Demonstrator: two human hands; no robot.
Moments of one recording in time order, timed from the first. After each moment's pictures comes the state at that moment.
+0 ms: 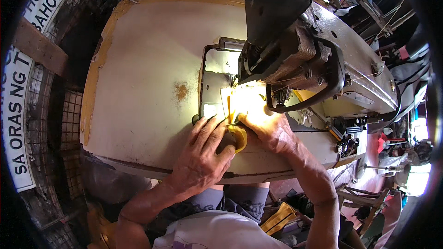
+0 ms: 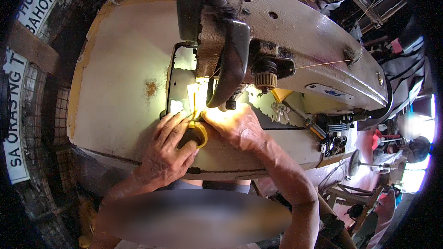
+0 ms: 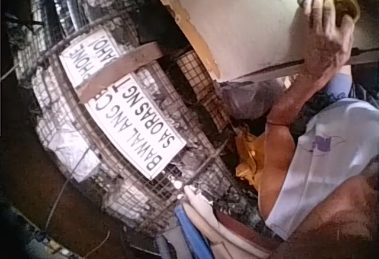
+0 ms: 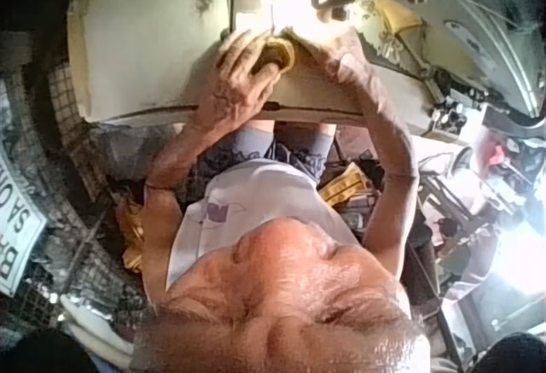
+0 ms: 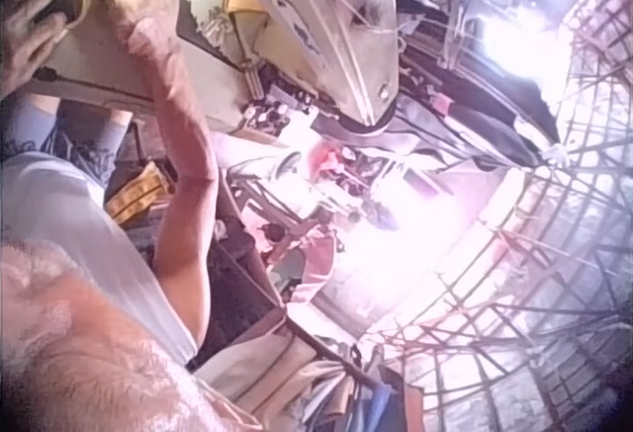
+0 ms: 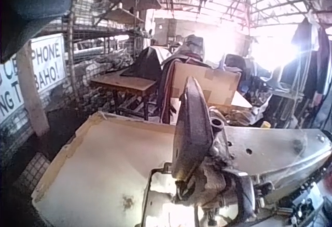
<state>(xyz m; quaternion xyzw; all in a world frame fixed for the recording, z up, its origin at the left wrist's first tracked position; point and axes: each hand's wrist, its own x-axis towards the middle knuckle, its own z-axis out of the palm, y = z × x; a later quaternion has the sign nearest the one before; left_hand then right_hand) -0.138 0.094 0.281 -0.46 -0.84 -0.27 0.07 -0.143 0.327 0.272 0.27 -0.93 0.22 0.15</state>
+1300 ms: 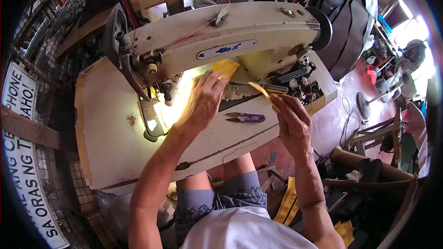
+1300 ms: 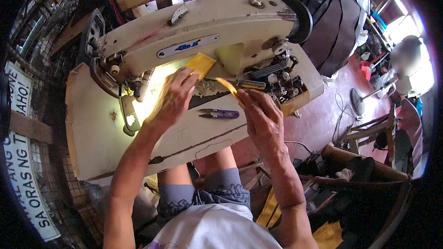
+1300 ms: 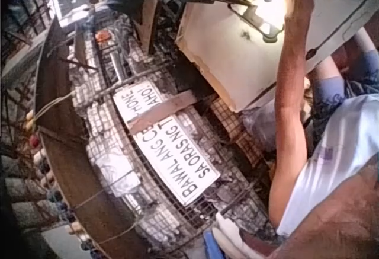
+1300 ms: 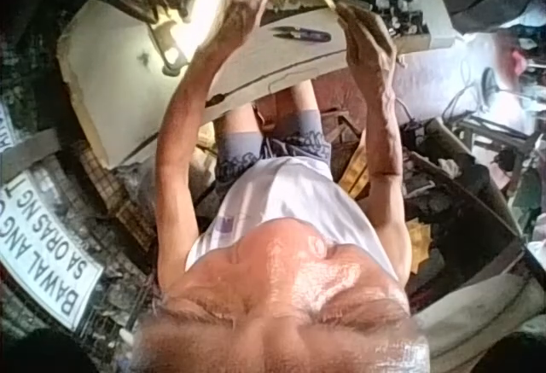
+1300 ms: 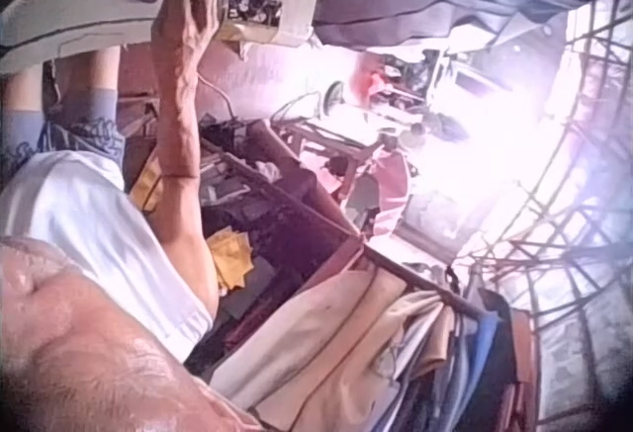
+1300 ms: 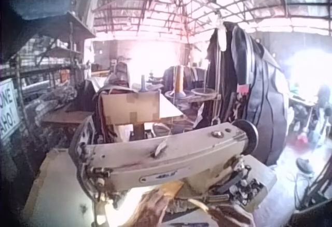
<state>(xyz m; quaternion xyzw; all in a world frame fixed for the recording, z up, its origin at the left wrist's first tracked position) -0.184 0.262 0.272 -0.58 -0.75 -0.30 0.15 0.034 0.396 0.325 -0.08 -0.90 0.15 0.40</state>
